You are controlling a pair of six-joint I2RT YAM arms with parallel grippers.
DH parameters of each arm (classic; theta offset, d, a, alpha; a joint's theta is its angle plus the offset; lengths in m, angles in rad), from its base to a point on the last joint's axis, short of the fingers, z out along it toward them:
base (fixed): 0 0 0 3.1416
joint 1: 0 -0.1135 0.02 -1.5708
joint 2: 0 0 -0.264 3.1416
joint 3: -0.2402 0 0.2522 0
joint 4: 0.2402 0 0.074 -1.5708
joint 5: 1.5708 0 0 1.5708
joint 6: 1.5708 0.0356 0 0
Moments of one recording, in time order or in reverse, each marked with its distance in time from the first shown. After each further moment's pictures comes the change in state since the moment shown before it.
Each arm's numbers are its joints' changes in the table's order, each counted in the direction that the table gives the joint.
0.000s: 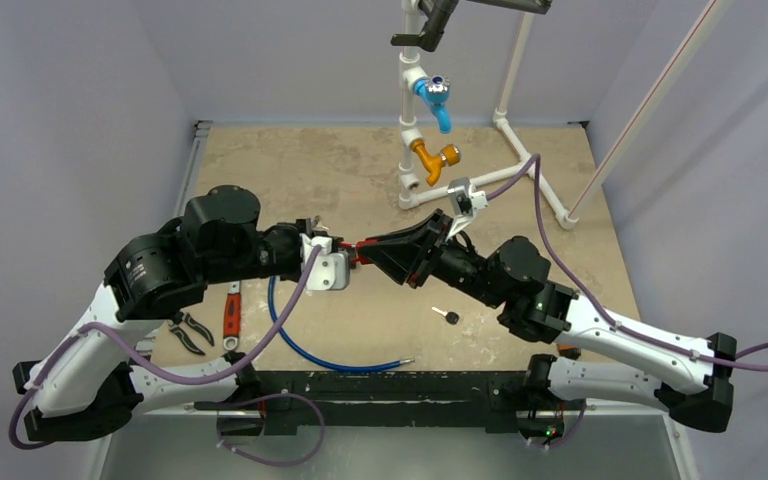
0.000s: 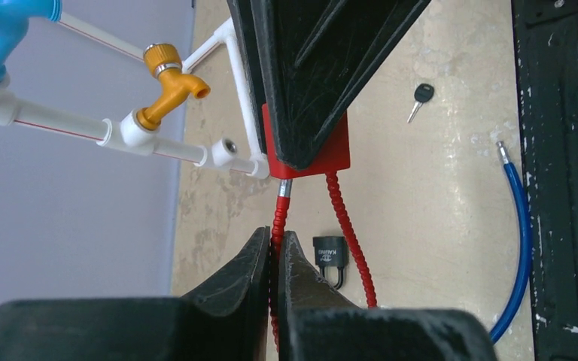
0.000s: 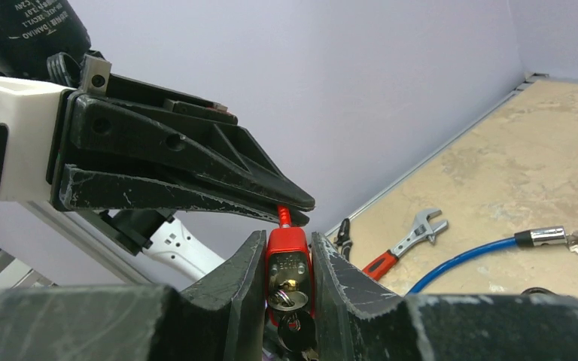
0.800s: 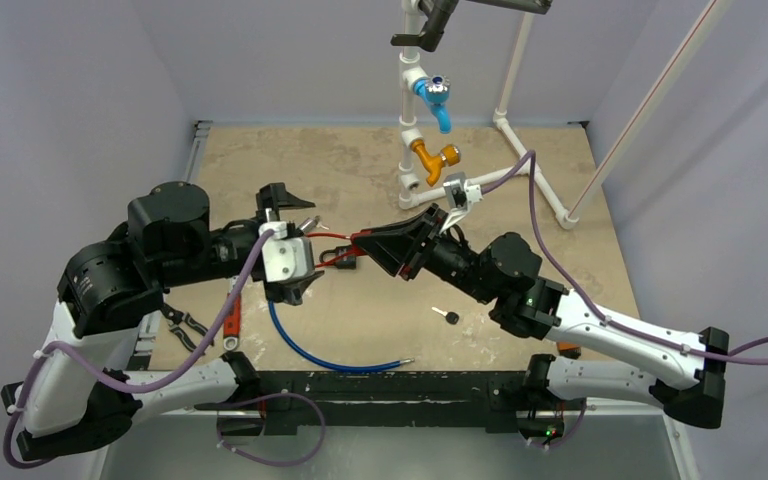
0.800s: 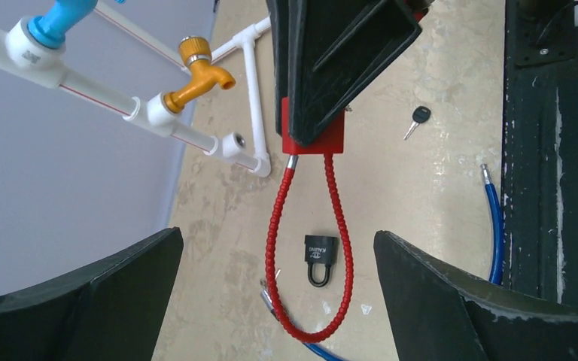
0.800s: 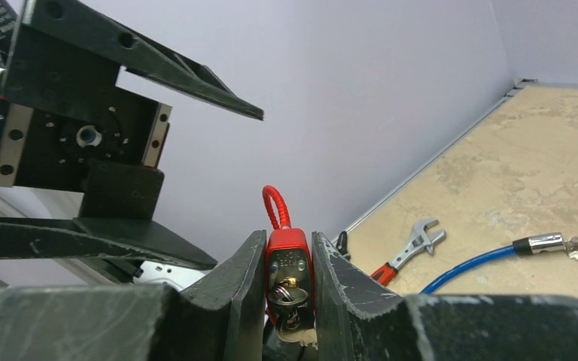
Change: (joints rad) left arm -0.087 0.019 -0.109 0.062 0.091 -0.105; right arm 0.003 -0.026 0.001 -0.051 0.045 0.021
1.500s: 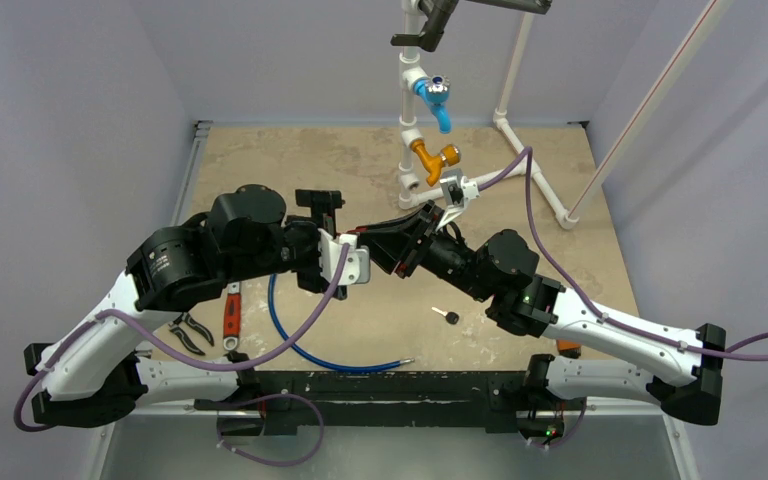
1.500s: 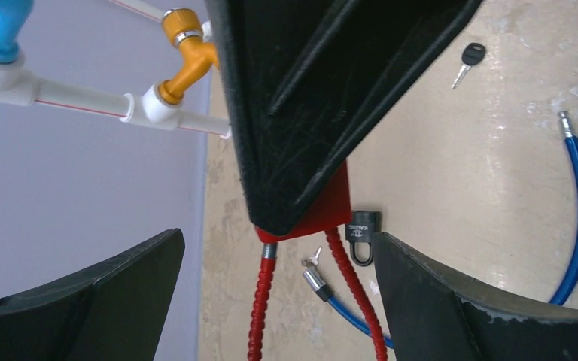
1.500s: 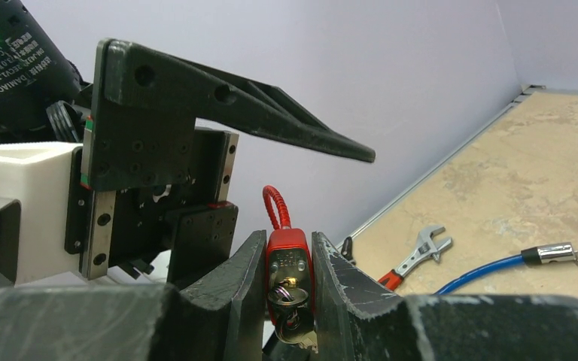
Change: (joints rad) left arm 0.159 -0.085 0.096 -0.069 -0.231 0.122; right arm -0.010 -0.037 -0.037 -0.008 -0.002 -0.003
